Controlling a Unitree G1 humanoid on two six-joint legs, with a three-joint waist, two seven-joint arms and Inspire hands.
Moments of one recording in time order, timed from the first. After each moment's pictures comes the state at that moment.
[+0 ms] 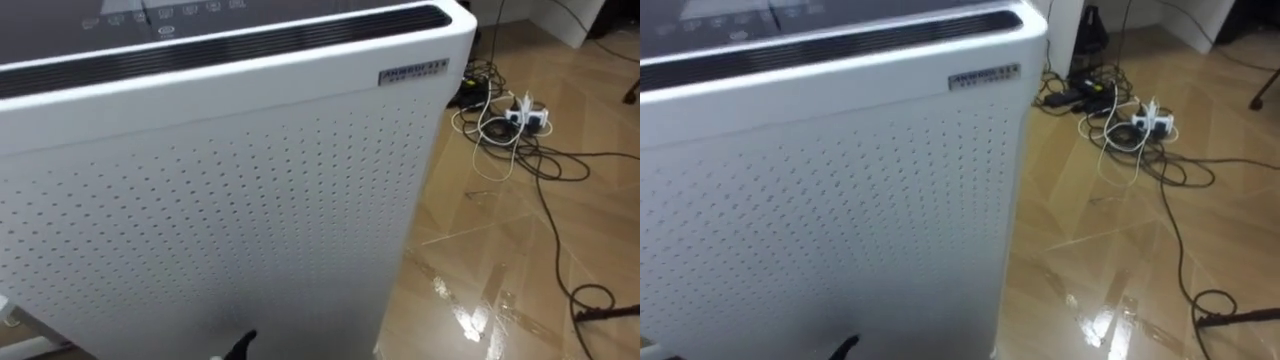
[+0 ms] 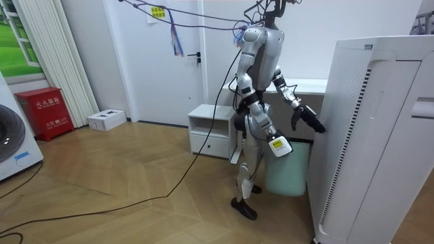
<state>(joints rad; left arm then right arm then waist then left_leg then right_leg) 0.09 0.25 -0.28 0.83 0.26 -0.29 0.18 0.04 -0.28 0.28 0.93 0.11 -0.15 0.06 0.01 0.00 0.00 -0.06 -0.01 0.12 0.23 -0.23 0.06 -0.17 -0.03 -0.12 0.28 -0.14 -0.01</state>
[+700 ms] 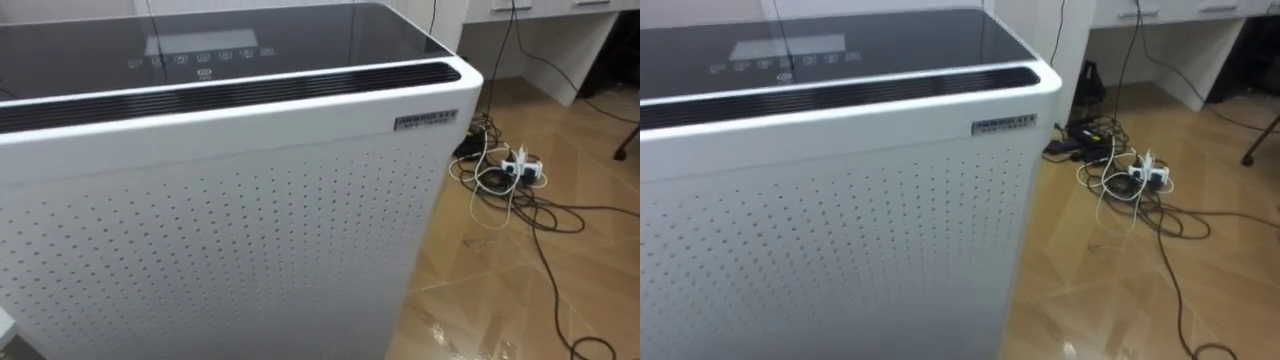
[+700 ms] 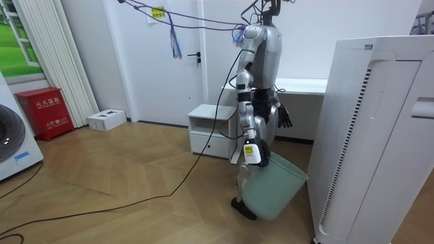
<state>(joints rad) 0.26 0.22 0.01 1.12 -0.12 -0.20 0.18 0.13 -0.27 0.04 1.19 0.32 -0.16 0.00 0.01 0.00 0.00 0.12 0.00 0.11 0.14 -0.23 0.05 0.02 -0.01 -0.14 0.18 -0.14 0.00</state>
